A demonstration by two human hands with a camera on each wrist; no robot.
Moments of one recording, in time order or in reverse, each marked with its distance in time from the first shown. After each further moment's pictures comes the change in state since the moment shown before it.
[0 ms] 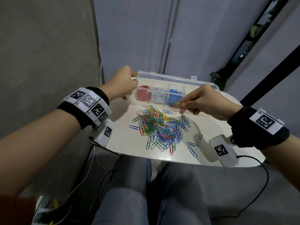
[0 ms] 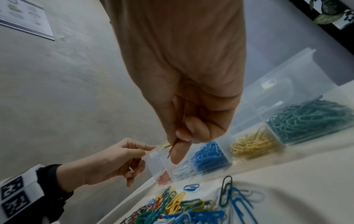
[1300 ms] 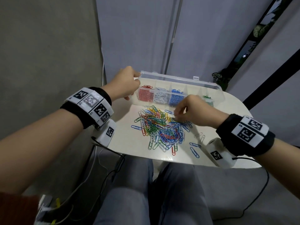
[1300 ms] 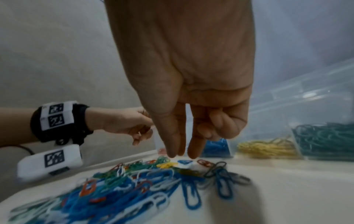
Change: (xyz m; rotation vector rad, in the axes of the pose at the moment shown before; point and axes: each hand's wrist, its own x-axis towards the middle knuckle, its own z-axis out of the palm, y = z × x) left_hand -0.002 0.000 -0.002 0.063 0.009 0.054; right_hand 0.006 0.004 0.028 -0.657 -0.065 -0.153
